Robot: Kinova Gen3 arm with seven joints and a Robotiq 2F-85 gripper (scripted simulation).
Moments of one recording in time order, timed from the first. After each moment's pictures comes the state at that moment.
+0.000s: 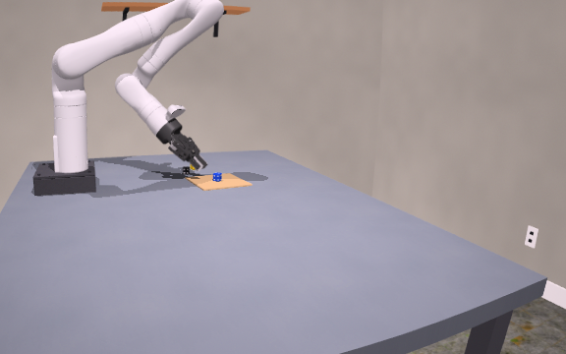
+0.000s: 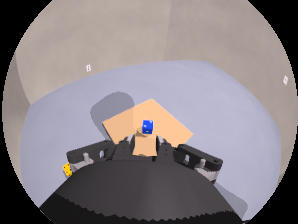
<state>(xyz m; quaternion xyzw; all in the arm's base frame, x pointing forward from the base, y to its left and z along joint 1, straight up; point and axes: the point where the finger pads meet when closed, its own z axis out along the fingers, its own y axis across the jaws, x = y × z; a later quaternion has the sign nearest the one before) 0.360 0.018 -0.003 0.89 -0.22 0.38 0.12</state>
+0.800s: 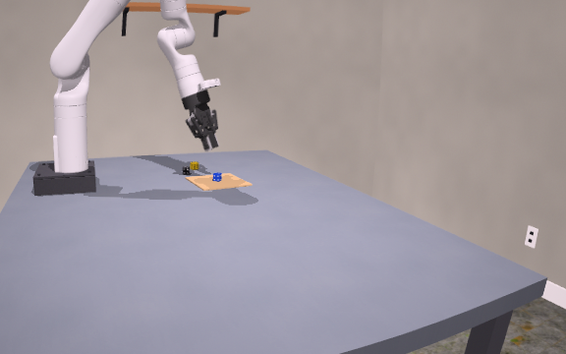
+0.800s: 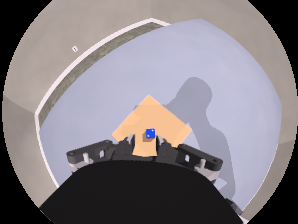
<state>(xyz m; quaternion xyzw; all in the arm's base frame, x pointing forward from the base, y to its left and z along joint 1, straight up) 0.389 0.005 0.055 0.92 -0.34 0.18 0.02</state>
